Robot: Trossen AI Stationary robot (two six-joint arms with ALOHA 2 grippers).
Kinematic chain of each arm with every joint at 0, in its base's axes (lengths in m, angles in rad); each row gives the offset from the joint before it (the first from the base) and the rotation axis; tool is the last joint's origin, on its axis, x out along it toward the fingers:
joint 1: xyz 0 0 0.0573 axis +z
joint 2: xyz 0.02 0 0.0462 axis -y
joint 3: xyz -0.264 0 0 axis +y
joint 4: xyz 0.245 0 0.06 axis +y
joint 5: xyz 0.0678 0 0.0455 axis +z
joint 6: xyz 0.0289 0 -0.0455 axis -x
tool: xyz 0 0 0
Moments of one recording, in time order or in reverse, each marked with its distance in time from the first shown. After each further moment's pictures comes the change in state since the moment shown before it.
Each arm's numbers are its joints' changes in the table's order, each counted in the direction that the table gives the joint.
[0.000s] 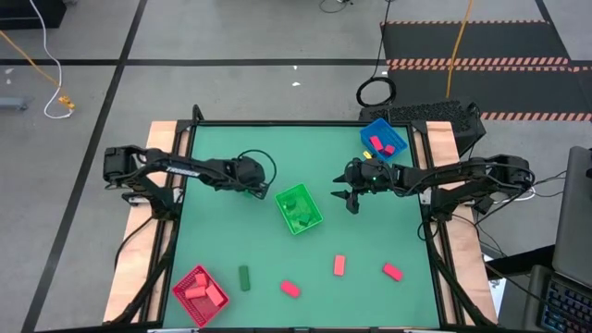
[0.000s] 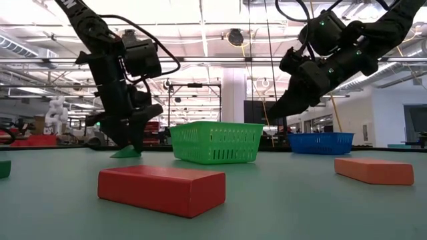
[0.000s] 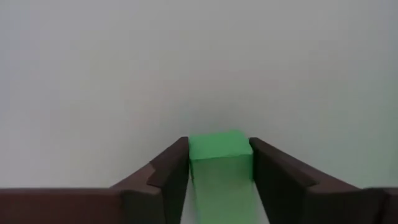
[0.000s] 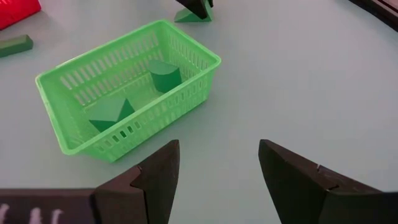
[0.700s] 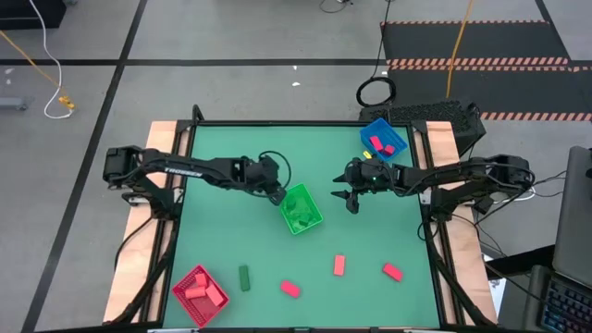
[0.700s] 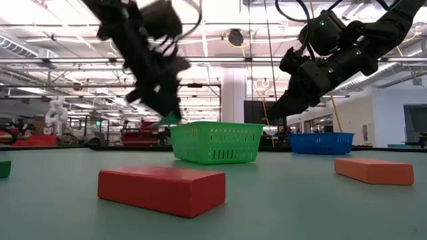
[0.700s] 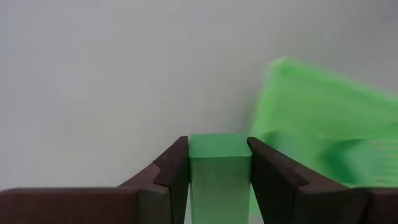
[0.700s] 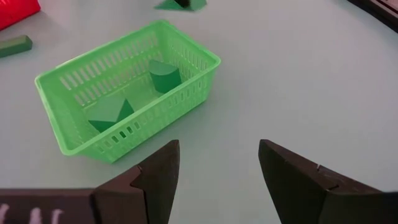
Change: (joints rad) left arm -0.100 -0.007 -0.230 -0.030 -0.069 -0.206; right arm 0.000 0.000 0.000 0.000 -0.002 0.000
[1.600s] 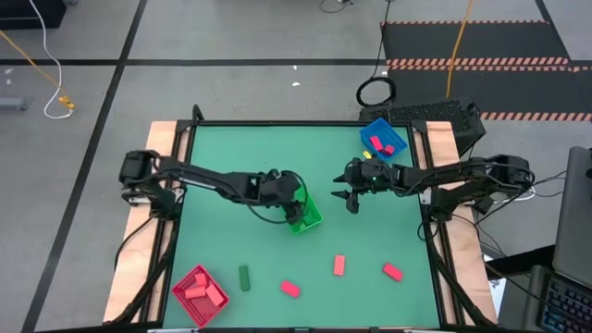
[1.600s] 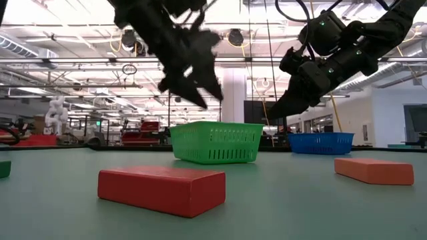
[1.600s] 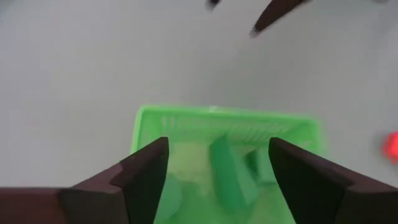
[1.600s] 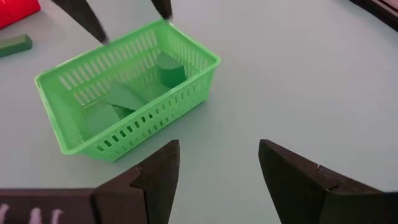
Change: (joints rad) left arm -0.169 -0.154 -0.176 -0.109 0.051 -0.135; right arm 0.000 0.000 0.000 0.001 0.000 0.000
